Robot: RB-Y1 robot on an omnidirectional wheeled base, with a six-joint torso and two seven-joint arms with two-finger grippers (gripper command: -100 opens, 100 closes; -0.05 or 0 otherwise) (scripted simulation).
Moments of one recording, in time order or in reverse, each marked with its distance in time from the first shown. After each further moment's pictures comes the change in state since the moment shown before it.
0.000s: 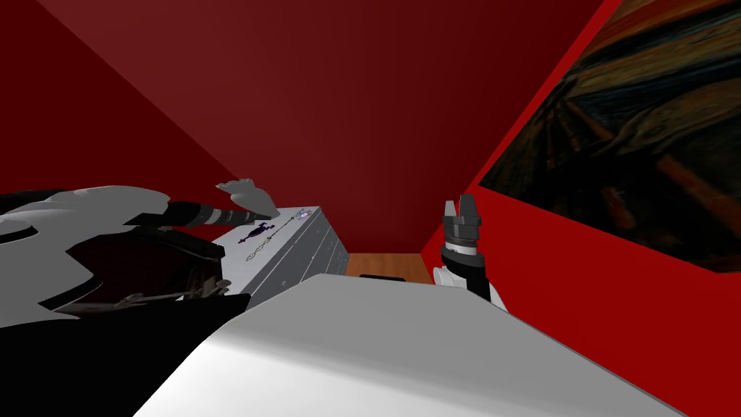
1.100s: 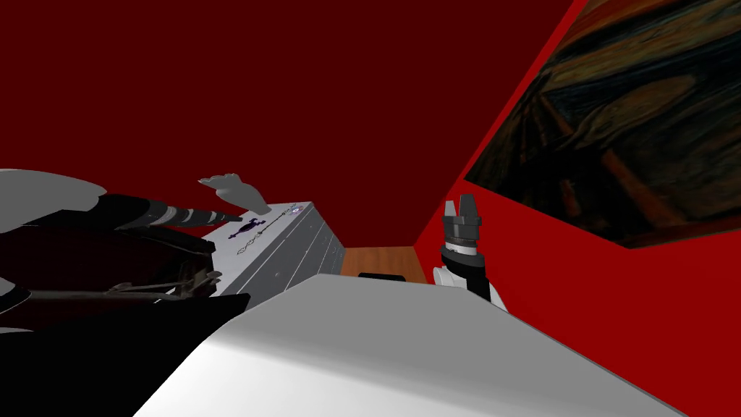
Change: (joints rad) left arm -0.016 0.107 0.012 0.038 -0.171 0.053 0.011; right arm 0.000 0.000 0.000 0.000 0.000 0.000 0.000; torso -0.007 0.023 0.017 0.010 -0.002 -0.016
